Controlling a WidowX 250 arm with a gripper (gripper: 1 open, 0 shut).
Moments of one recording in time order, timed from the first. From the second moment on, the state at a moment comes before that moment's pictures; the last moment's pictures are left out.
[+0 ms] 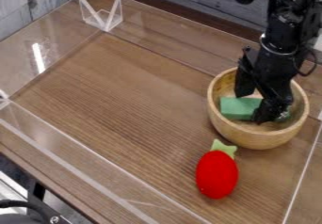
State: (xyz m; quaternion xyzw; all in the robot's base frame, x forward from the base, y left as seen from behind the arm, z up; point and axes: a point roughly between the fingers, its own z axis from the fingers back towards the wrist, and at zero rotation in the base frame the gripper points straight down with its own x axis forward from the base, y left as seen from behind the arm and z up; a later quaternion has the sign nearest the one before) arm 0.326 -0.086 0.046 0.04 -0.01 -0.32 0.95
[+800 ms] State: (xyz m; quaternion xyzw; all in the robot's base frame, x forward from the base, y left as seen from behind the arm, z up) arm 0.311 -0.108 0.063 0.05 -0.05 -0.31 0.95
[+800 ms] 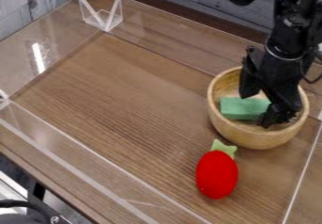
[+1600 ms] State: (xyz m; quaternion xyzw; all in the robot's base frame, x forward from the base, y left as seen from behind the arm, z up) arm 0.316 -0.090 0.068 0.04 -0.06 -0.33 0.94
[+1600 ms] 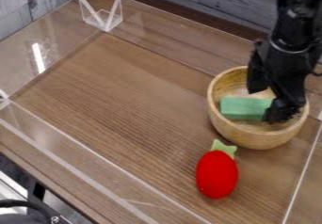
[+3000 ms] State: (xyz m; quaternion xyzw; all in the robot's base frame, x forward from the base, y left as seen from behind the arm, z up) arm 0.303 -0.060 0.059 0.04 -0.02 -0.28 0.96
